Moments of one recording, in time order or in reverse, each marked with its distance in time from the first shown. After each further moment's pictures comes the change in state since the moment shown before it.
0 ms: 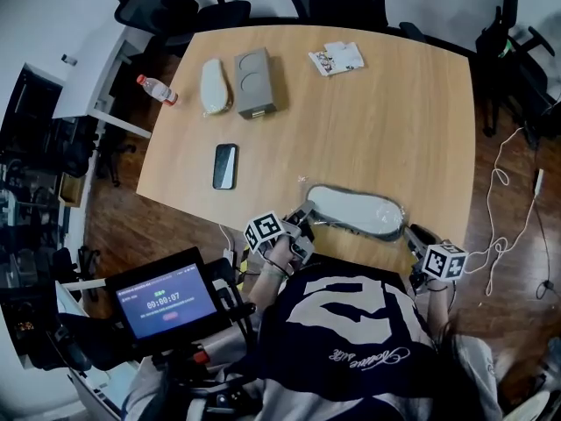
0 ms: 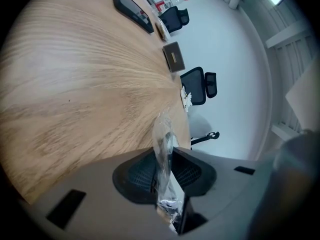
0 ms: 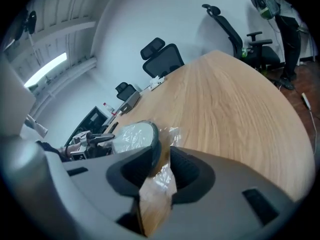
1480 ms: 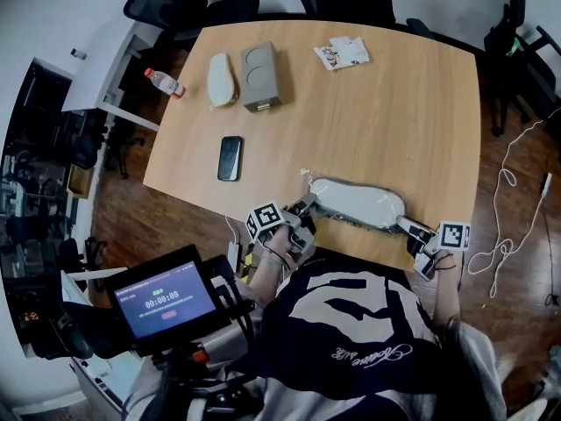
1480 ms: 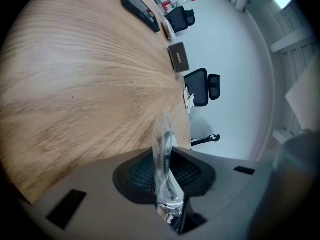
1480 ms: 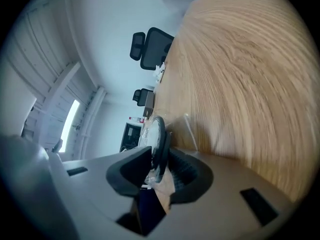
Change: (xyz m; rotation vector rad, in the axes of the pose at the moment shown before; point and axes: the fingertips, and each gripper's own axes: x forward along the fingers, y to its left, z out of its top) left arm 0.003 0.005 0.003 -0.055 0.005 0.013; right arm 0.027 0.042 0.016 0.378 0.108 0.538
